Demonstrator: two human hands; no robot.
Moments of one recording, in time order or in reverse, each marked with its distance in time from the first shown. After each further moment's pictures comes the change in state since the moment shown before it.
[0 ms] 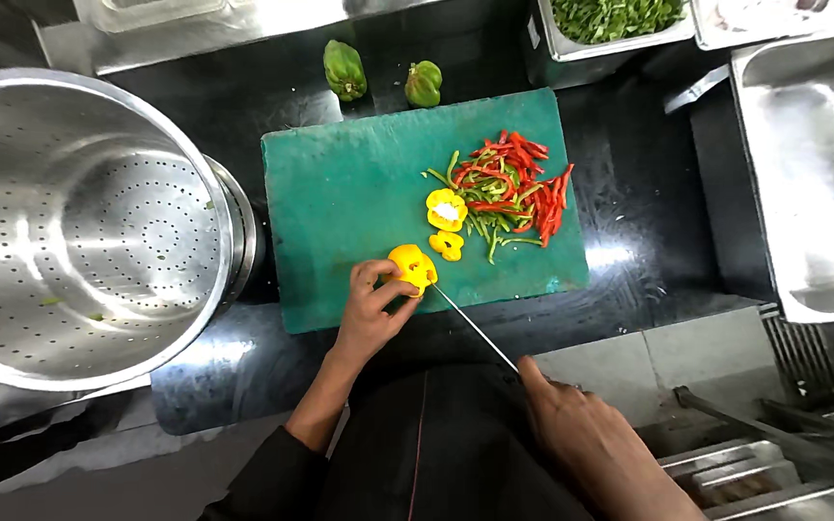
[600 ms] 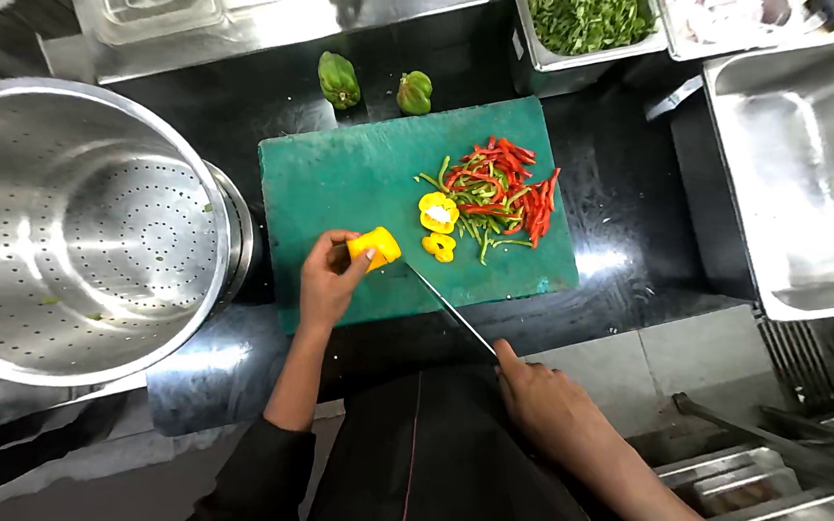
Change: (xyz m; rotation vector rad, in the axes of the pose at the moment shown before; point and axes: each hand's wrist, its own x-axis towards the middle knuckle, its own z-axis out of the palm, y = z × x) left_hand 0.039 -0.004 -0.036 -0.302 0.059 -0.521; right_hand 0.028 0.000 -0.004 0.110 -0.128 -0.041
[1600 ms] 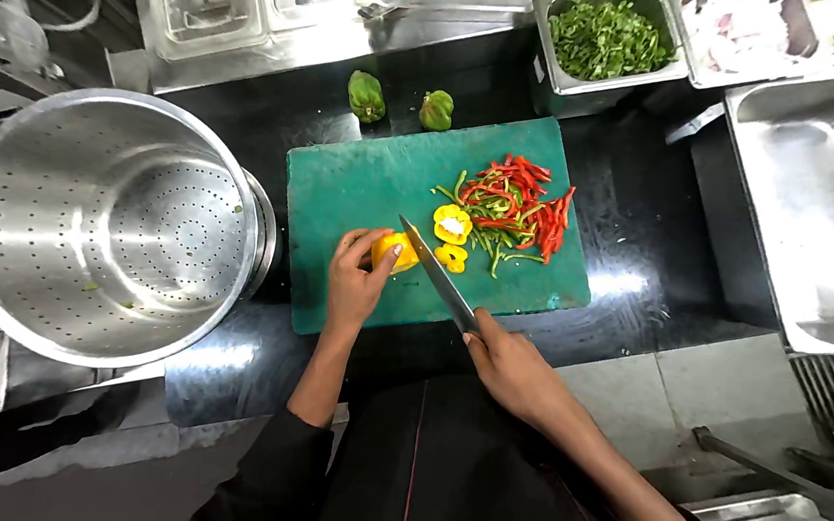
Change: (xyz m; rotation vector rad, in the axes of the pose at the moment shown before) left_hand 0.005 0.009 0.019 0.226 0.069 0.082; right_hand 0.038 -0.014 -0.011 0.320 0.241 -0.242
